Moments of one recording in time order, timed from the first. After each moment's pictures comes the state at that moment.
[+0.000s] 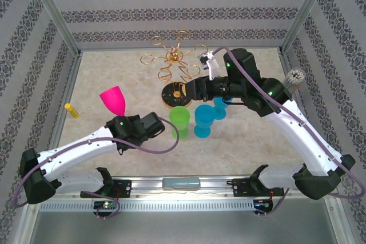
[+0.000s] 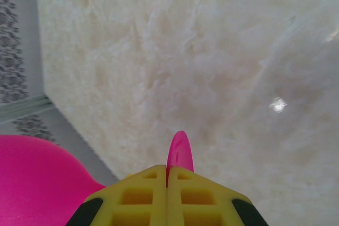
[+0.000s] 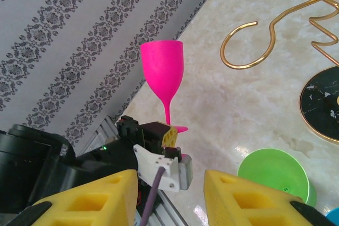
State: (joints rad) left arm -0.96 1.16 0.98 -1.13 -0.70 0.33; right arm 0.68 1.27 1.60 -0.83 -0.46 0.47
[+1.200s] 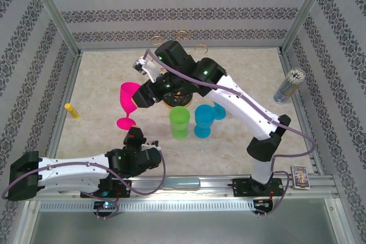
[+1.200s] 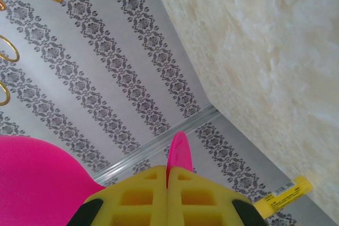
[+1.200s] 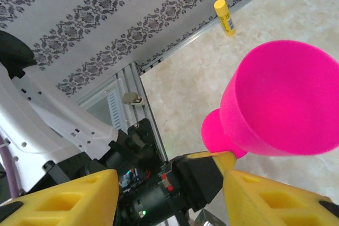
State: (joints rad) left arm -1.24 0.94 0.42 -0.47 -1.30 1.09; right arm 0.93 1.88 2.25 -1.06 -0.51 0.22
